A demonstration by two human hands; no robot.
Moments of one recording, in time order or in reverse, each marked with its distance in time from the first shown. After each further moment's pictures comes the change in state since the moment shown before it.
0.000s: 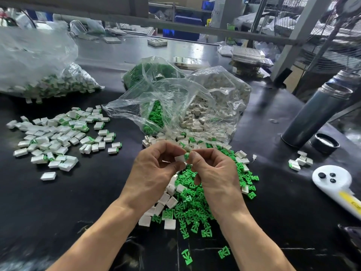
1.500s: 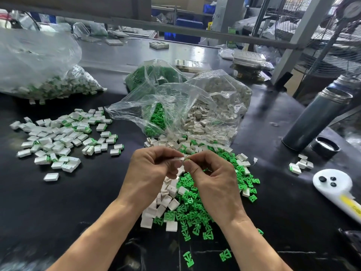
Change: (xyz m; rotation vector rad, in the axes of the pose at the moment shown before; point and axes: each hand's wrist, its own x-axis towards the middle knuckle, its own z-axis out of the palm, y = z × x) left_hand 0.000 0.012 -0.006 -0.074 0.073 -0.089; right_hand -0.011 -0.004 -0.003 -0.257 -0.135 -0.224
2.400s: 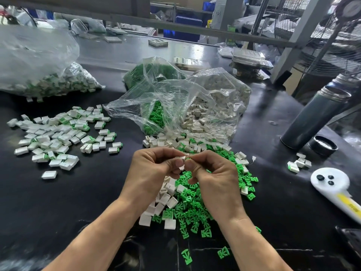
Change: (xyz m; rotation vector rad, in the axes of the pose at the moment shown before) left_hand -0.001 -0.001 0.009 -0.148 0.000 -0.082; right_hand 0.000 -0.004 0.002 0.166 0.046 0.076
